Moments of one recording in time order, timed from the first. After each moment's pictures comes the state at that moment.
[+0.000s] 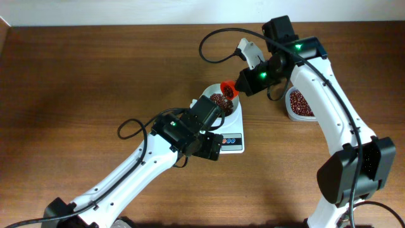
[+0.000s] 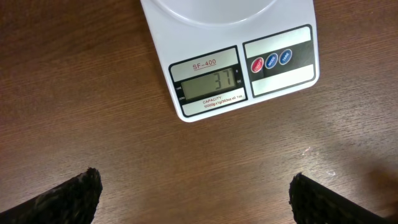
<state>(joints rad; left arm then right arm) -0.68 1.48 1.19 -1.00 -0.06 -0.41 0.28 1.92 1.82 -1.13 -0.49 -0.18</state>
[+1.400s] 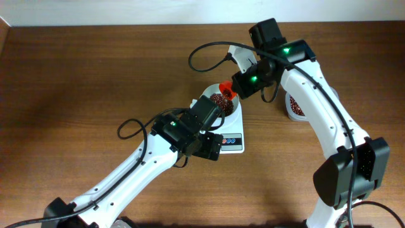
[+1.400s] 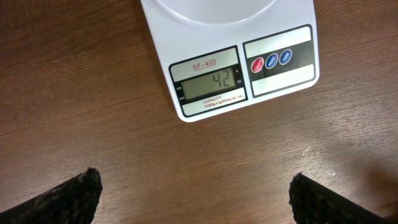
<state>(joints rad) -0.68 1.48 1.19 -1.00 -0.06 -0.41 0.34 1.92 1.82 -1.11 -0.36 -0.21</state>
